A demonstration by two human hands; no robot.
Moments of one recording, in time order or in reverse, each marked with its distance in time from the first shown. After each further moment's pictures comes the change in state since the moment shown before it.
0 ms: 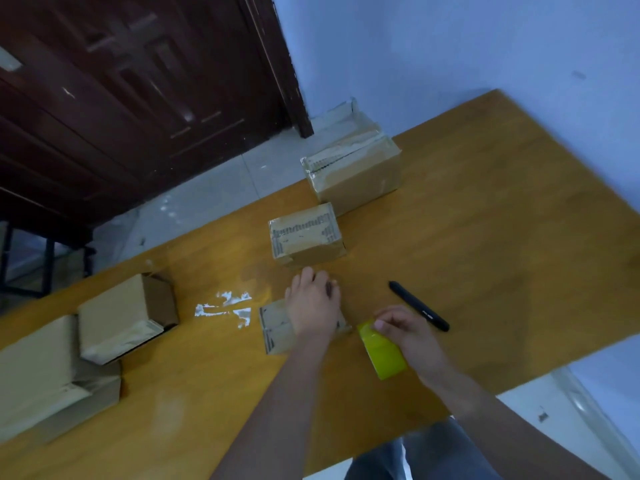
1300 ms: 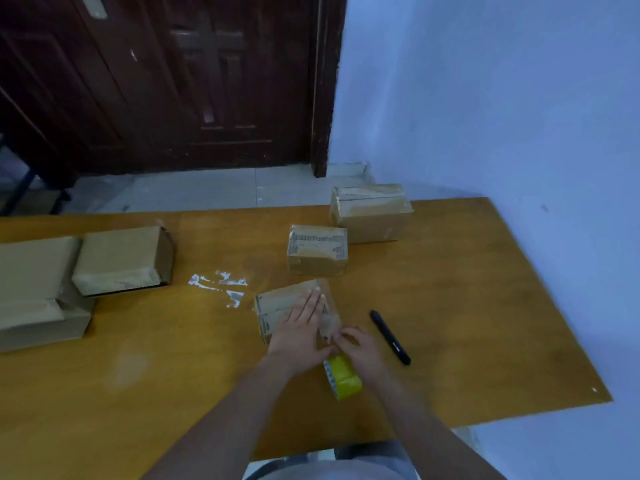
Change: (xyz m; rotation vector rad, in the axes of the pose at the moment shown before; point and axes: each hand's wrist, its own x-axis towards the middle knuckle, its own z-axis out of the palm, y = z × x) left_hand -0.061 -0.032 -0.019 0.020 -0.386 0.205; right_hand 0.000 -0.014 0.040 -0.608 -0.088 -0.096
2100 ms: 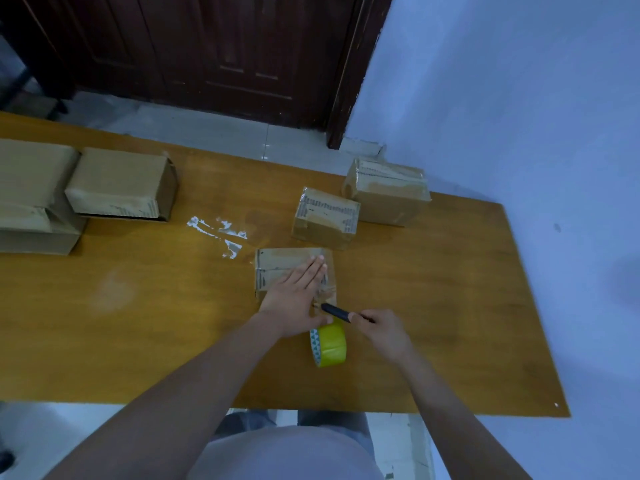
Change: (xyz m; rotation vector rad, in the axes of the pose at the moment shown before) left_hand -0.002 0.001 -0.001 0.047 0.029 0.029; right_hand -0.020 -0.027 -0.063 -0.348 -0.175 0.027
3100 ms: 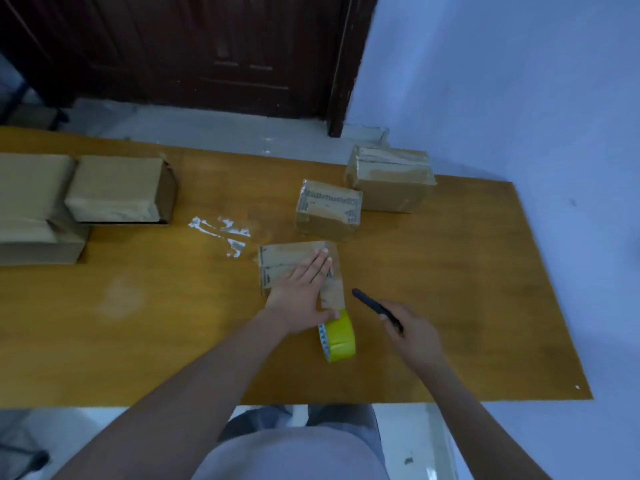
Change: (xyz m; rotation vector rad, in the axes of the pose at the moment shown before) left_hand 0.002 -0.002 0.000 -0.006 -0.059 0.003; right_hand -0.010 0.053 0.001 -0.377 0.348 -0.276
